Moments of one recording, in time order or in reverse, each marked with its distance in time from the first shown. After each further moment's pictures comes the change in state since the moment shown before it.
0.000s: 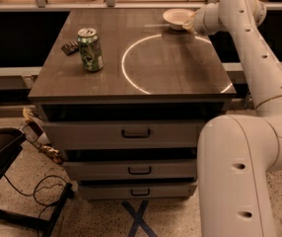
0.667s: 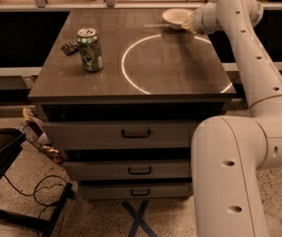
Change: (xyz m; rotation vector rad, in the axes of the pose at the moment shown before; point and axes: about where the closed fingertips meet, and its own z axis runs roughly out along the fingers) arm 0.004 -0.008 0.006 0.025 0.010 -0.022
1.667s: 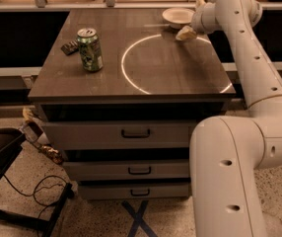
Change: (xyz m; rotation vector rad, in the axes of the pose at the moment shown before) arm -0.002 0.004 0.005 -0.009 0.000 0.000
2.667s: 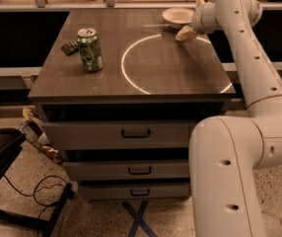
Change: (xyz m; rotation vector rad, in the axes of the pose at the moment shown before) arm -0.001 -0.001 -0.001 0.000 0.000 0.000
